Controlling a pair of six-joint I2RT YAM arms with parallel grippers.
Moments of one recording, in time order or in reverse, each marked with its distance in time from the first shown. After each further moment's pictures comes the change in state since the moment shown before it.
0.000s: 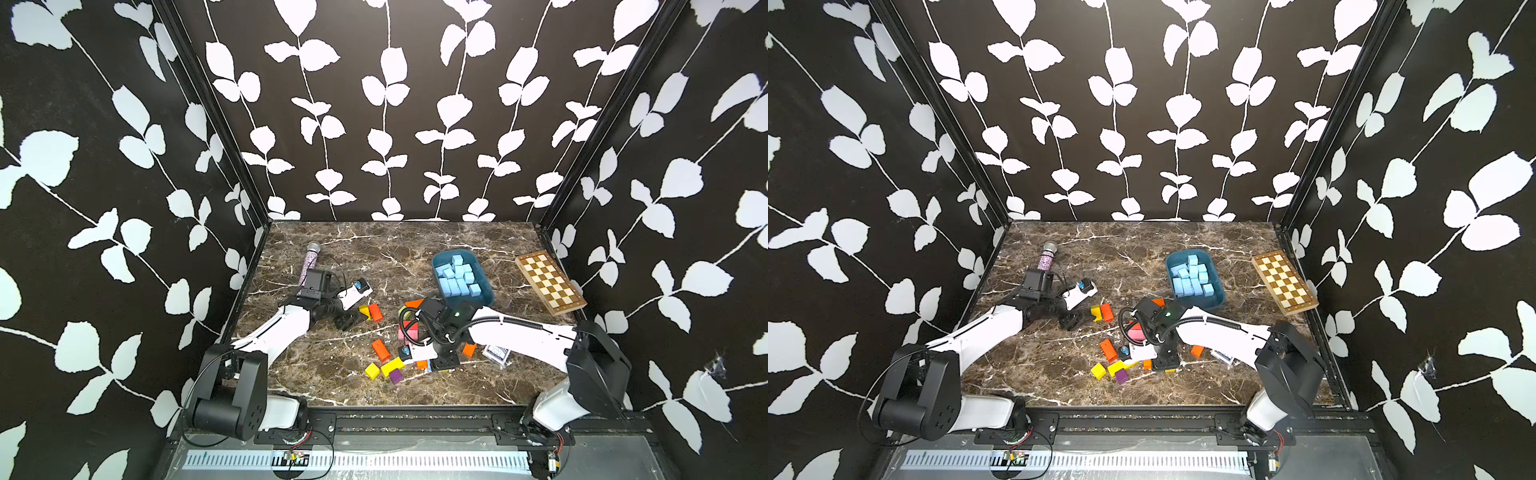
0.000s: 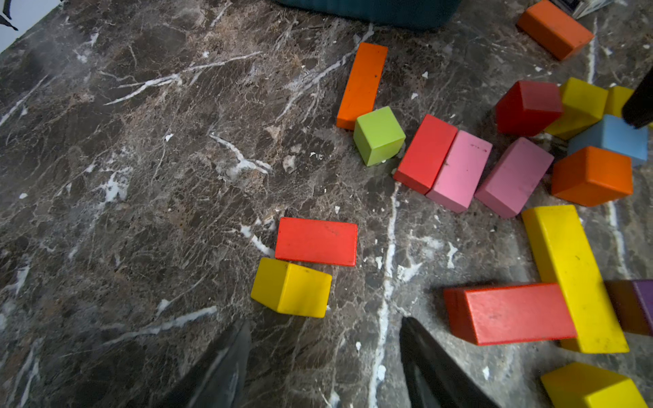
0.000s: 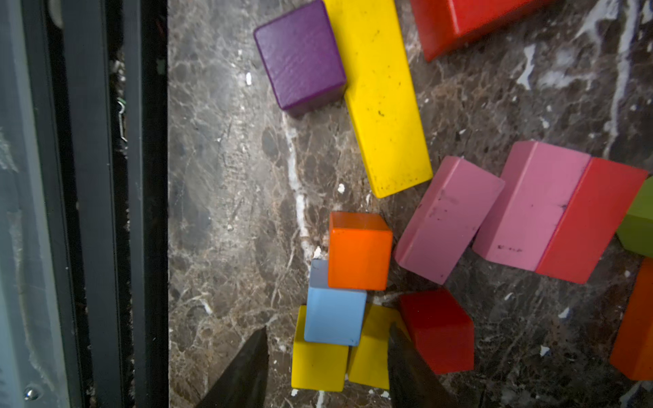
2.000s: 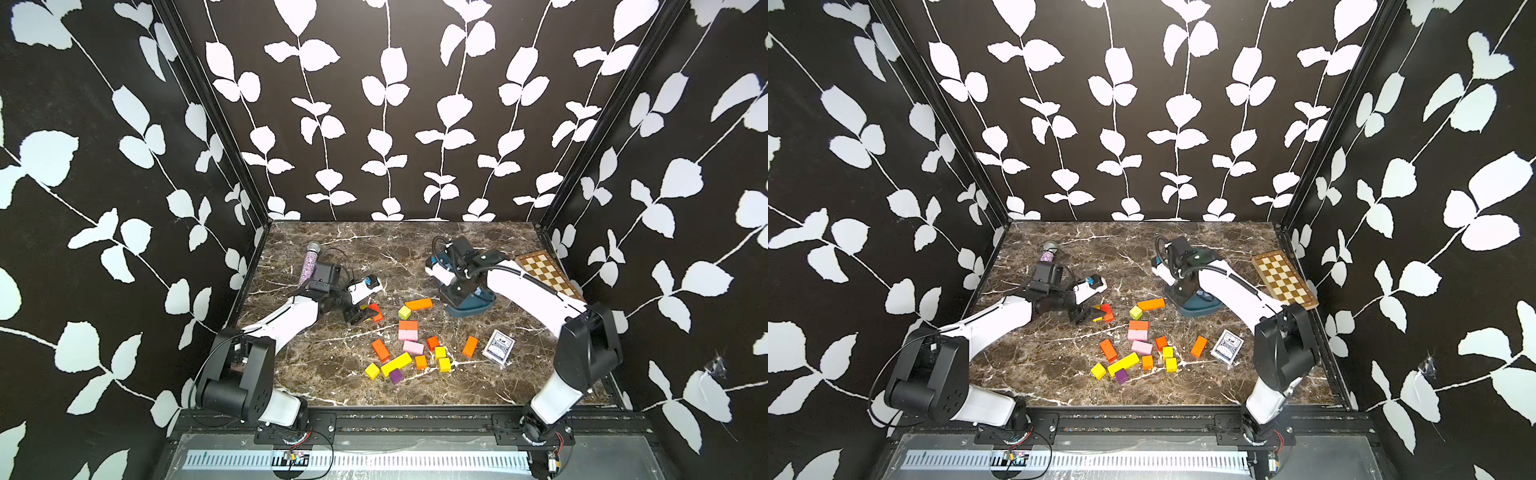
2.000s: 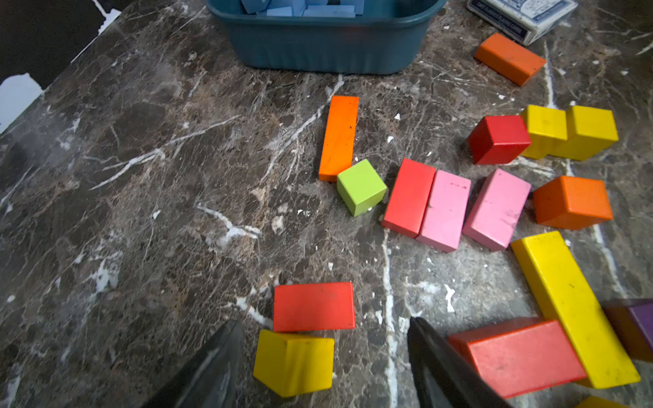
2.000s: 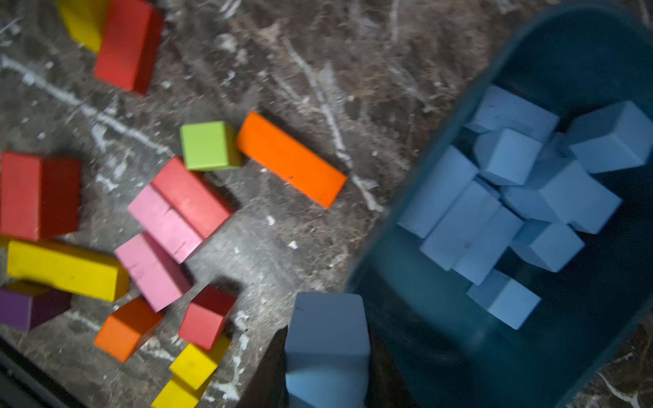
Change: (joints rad) left arm -0.080 0.111 0.106 0.041 0.072 0.085; right arm -0.451 0.141 0.386 -0.041 0.067 0.601
